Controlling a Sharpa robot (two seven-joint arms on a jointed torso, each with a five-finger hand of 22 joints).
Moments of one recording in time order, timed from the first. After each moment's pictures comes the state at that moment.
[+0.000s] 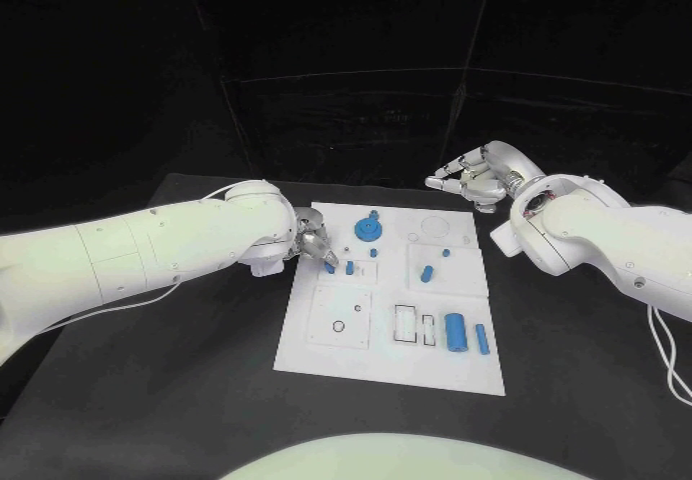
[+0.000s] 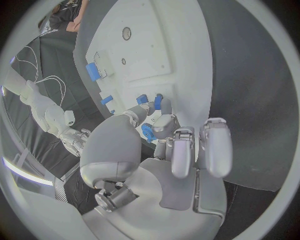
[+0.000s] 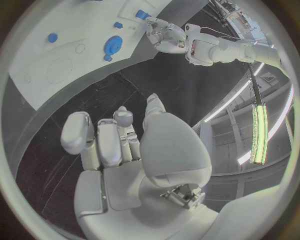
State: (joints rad) left arm 1.26 -0.68 -0.10 1.34 -1.06 0.13 -0.54; left_hand 1.04 -0.11 0.56 0.00 0.33 0.99 0.02 0.64 0.43 1.36 -0.05 1.14 1.00 1.47 -0.10 1.57 1.31 0.06 1.47 0.01 1.41 1.31; right arm 1.26 -0.76 0.00 1.46 -0.94 -0.46 -0.15; right_hand 1.30 -0.02 -0.18 0.29 0.22 0.91 0.16 0.10 0.08 1.22 0.08 1.02 1.03 1.47 0.00 1.31 1.19 0.09 1.29 0.11 1.33 1.16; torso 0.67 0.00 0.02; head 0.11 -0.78
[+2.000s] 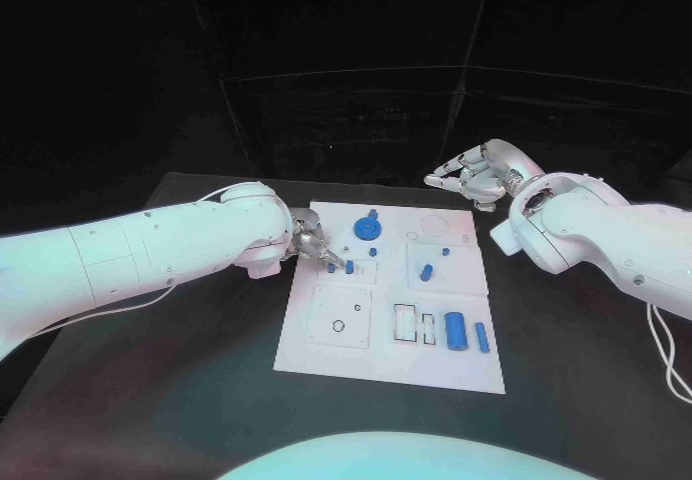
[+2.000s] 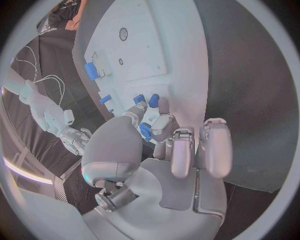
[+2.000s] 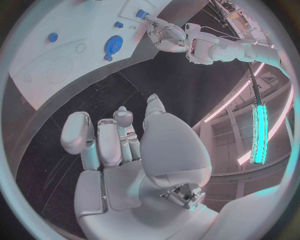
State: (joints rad) left arm 1.26 -0.70 -0.10 1.36 -1.06 0.10 -0.55; left_hand 0.97 -0.10 0.23 0.16 0.19 1.04 0.02 0.61 0.39 1.38 -0.06 1.15 1.03 1.47 -0.10 1.57 1.31 0.06 1.47 0.01 1.42 1.31; right arm 1.26 -0.76 0.00 1.46 -0.94 -0.46 -0.15; right_hand 1.30 -0.02 -0.18 0.29 0.22 0.91 0.16 0.10 0.08 1.22 0.08 1.02 1.03 1.47 0.00 1.31 1.19 0.09 1.29 0.11 1.33 1.16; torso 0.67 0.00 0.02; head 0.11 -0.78
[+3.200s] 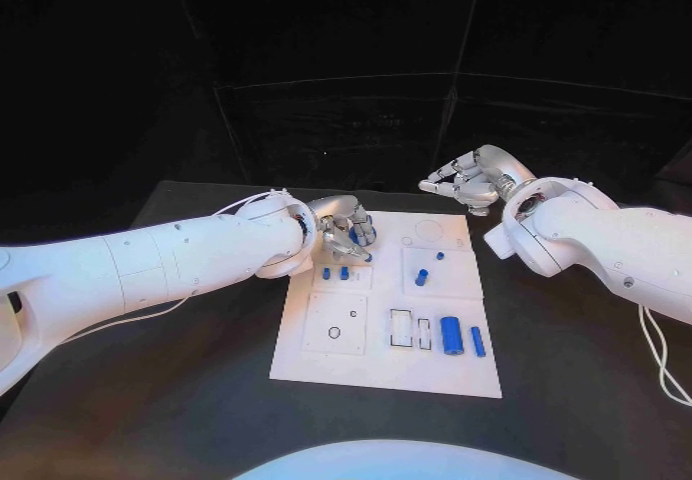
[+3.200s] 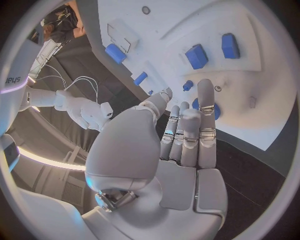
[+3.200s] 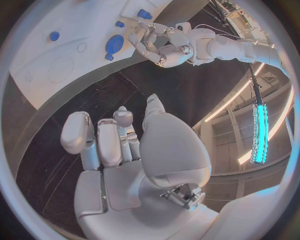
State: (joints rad) left arm 1.26 -0.59 -0.14 1.27 -1.13 -0.17 -0.03; left_hand 1.38 -0.12 0.29 0.00 0.12 0.86 0.16 0.30 0.13 0.90 0.10 0.41 0.22 1.33 0.02 1.15 0.92 0.18 1.24 0.11 0.64 0.61; right arm 1.26 -0.76 0.00 1.45 -0.94 -0.45 -0.15; right_hand 1.30 -0.01 -0.18 0.29 0.22 0.91 0.16 0.11 0.08 1.22 0.08 1.02 1.03 1.47 0.00 1.31 1.19 0.09 1.29 0.11 1.33 1.15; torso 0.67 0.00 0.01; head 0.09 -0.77
